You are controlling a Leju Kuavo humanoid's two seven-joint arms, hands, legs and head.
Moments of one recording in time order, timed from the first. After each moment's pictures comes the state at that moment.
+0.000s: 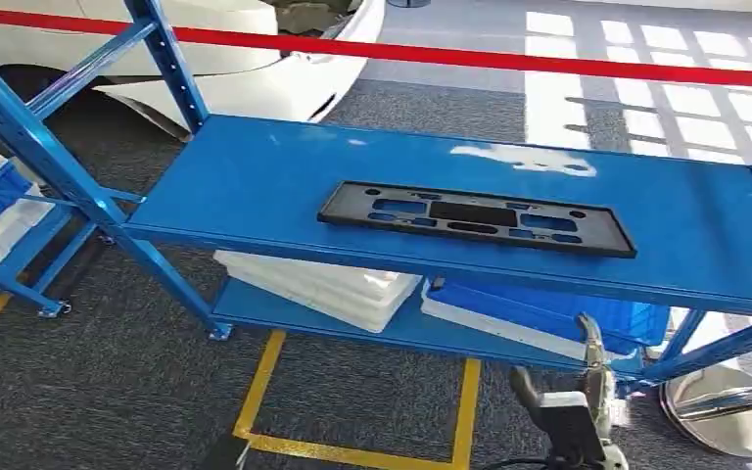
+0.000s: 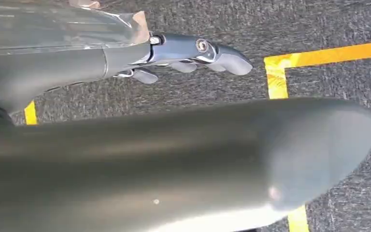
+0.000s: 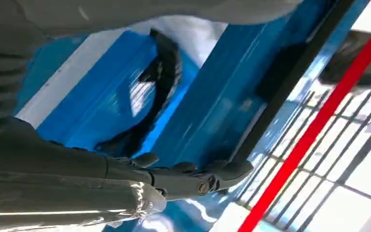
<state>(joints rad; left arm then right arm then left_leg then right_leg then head) -0.08 -0.18 1.00 -0.24 -1.19 0.14 -0.43 0.09 0.12 0.08 -1.35 0.51 -0.39 -0.60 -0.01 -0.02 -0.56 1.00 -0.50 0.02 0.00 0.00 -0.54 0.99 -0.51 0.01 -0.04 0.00</state>
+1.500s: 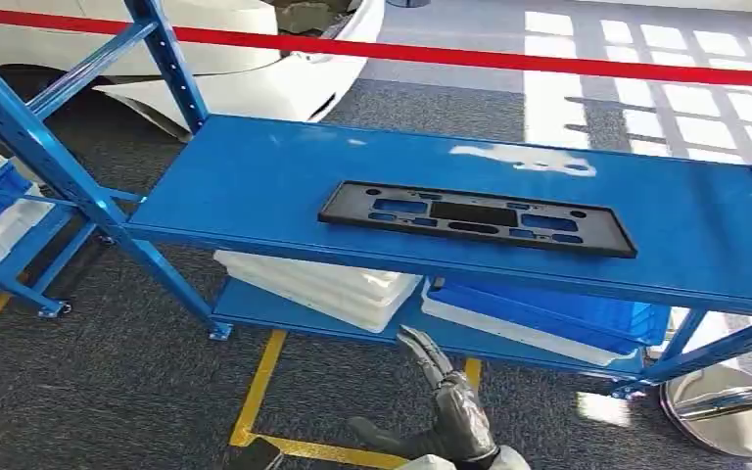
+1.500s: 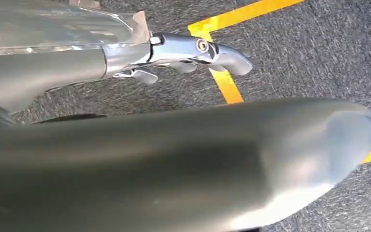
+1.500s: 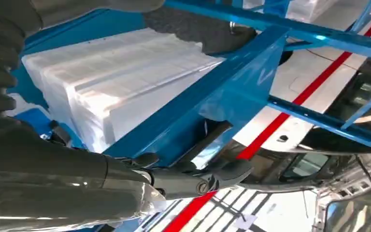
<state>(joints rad) -0.08 -0.19 0.93 -0.22 -1.34 0.00 -0.59 0.03 -0.02 0.66 -1.45 0.53 -0.50 -0.51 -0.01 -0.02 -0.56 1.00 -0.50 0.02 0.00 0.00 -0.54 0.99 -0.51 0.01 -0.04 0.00</state>
